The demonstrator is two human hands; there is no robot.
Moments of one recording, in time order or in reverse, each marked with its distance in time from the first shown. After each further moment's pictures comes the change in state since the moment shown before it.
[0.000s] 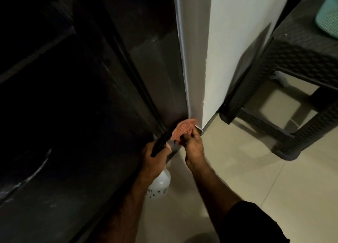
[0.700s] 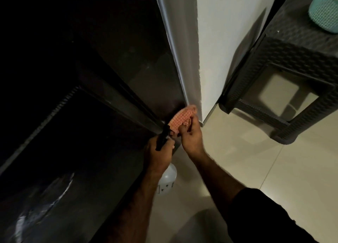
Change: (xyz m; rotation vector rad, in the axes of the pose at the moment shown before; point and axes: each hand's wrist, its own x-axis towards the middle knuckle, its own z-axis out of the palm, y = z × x) left_hand -0.033 0.080 -0.009 0.092 -0.019 -0.076; right_hand -0.025 -0.040 0.012 -0.338 -0.022 -0.247
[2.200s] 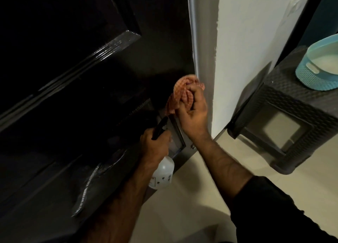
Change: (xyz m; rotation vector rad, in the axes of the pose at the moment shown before) left_hand -0.094 0.091 -0.095 -0.107 0.163 0.149; right_hand -0.073 -0.228 0.008 -0.024 -0.046 -0.845
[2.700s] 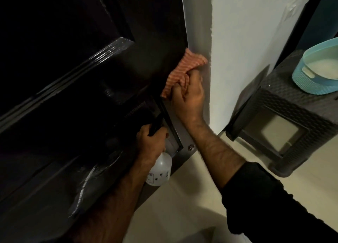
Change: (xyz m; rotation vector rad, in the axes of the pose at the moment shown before) left_hand 0.001 0.021 0.002 -0.063 0.038 0.054; right_hand 0.050 -0.037 0.013 -0.060 0.106 -0.002
